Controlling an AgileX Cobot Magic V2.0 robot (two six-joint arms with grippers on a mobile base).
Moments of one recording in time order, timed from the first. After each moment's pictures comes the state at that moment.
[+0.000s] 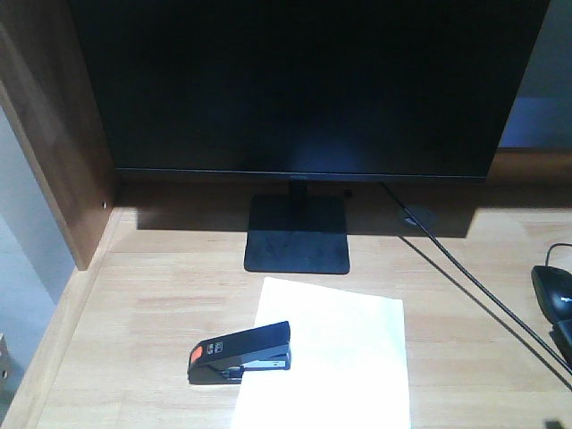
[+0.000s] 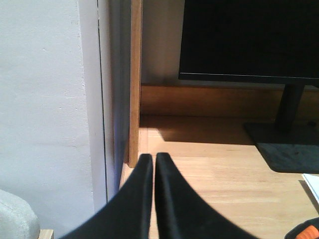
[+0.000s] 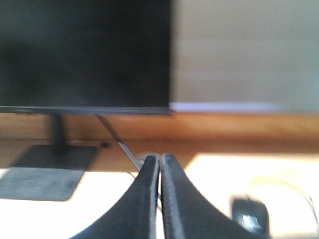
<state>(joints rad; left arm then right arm) 0.01 -0.01 0.03 -0.12 0.18 0.06 -0.03 0.08 -0.07 0.12 0.14 -0.12</state>
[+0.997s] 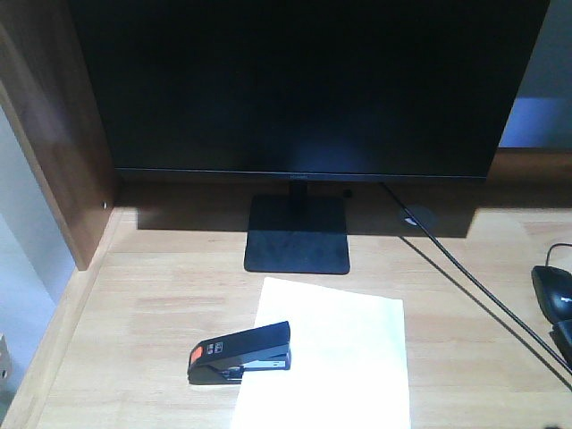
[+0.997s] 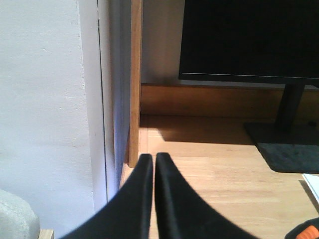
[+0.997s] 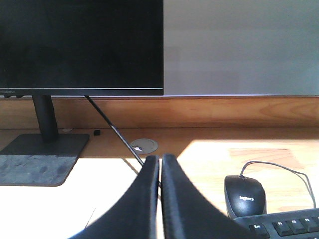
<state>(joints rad) 0.01 -0.01 0.03 -0.12 0.18 0.06 -0.03 -0.01 0.03 0.05 0.14 -0.06</state>
